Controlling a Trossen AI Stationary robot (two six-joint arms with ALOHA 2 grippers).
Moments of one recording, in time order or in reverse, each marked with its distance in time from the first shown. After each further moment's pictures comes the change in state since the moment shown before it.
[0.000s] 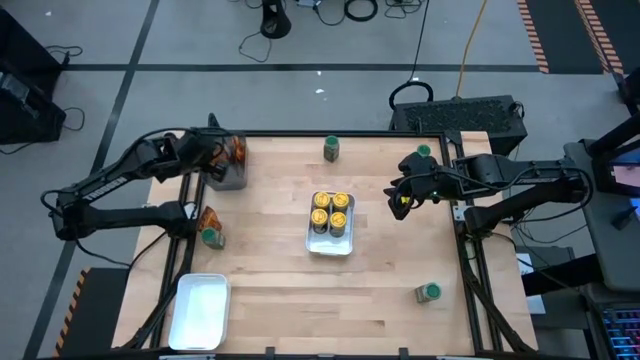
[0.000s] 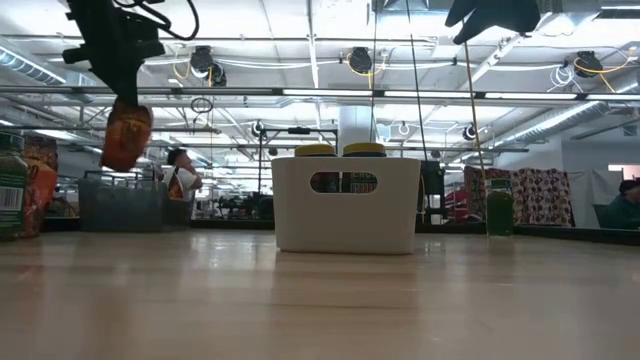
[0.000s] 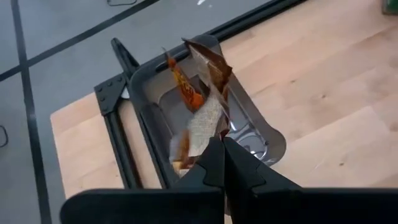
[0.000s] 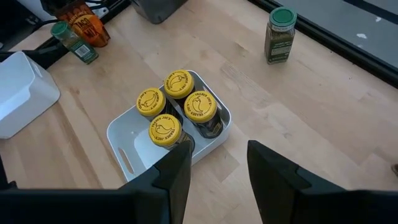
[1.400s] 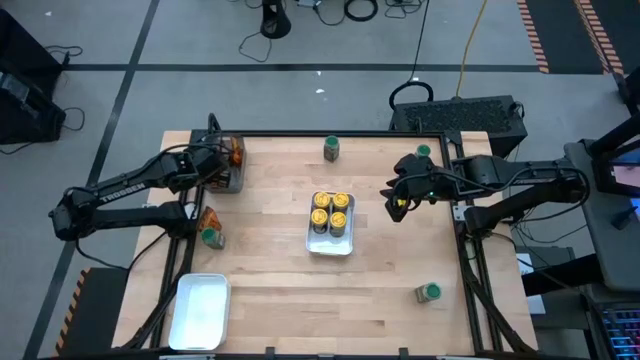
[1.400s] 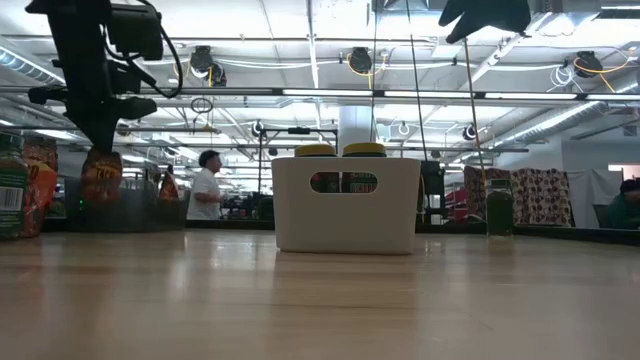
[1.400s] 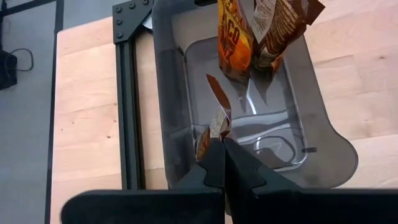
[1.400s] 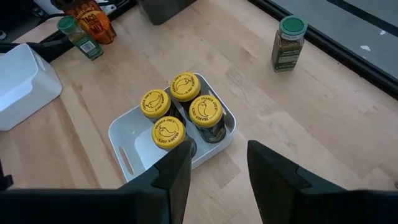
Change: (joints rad) left arm 0.000 -0.003 -0.288 0.068 -0.076 -0.322; right arm 0.000 0.020 0.000 0.037 -0.004 -0.064
